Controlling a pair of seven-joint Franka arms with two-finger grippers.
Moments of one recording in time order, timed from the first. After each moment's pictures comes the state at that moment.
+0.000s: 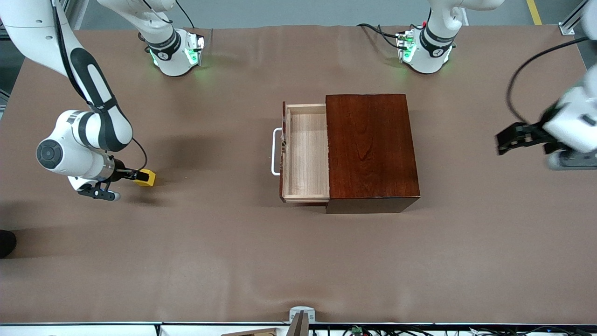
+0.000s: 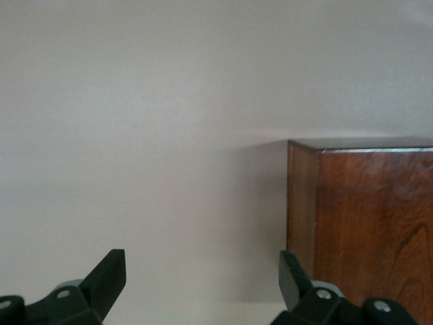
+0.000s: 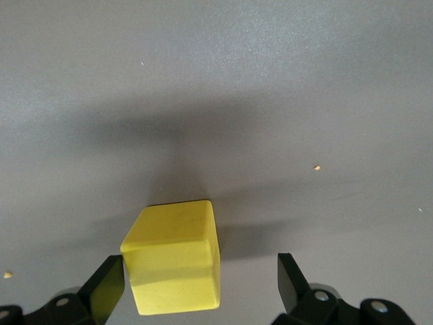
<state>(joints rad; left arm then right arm) -0.20 0.20 0.16 -1.32 -0.01 1.50 -0.01 -0.10 0.39 -0.02 -2.13 0.04 2.37 0.05</state>
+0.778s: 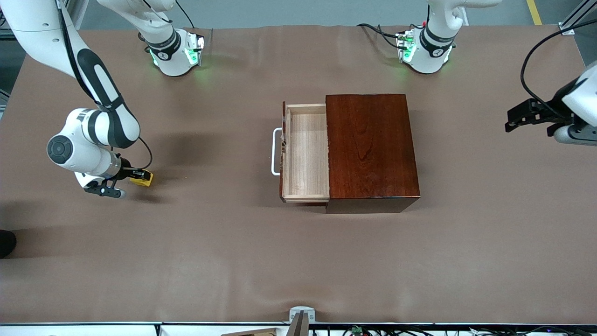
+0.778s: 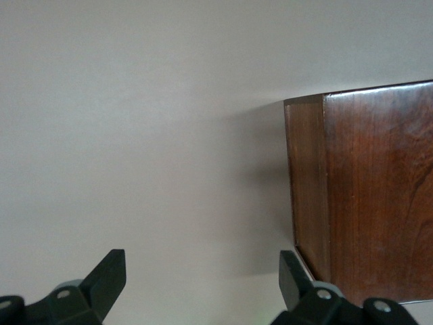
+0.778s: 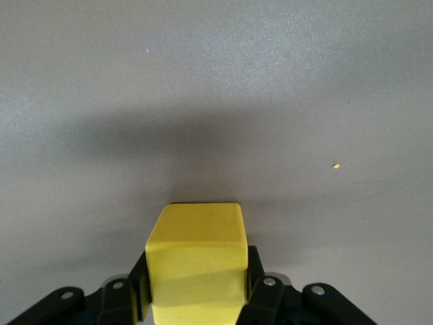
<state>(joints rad) -0.07 0.03 0.02 -1.57 0.00 1.56 0.08 -0.10 0.39 -0.01 -2.19 0.04 2.46 0.05</state>
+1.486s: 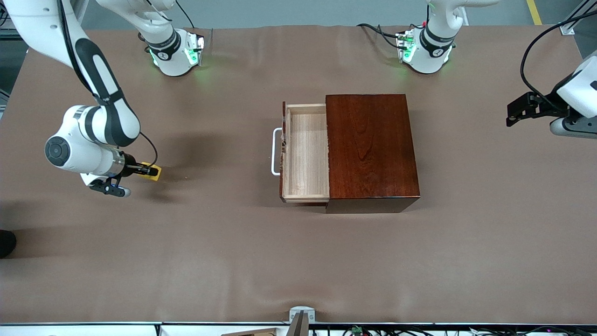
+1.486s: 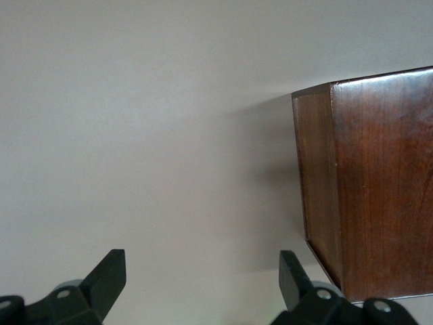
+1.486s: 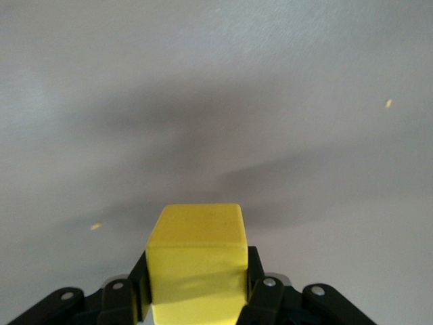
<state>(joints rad) -0.04 0.00 -0.01 -1.59 0.02 1.56 0.10 -0.03 0.31 0.00 -2.13 0.13 2.22 0.18</state>
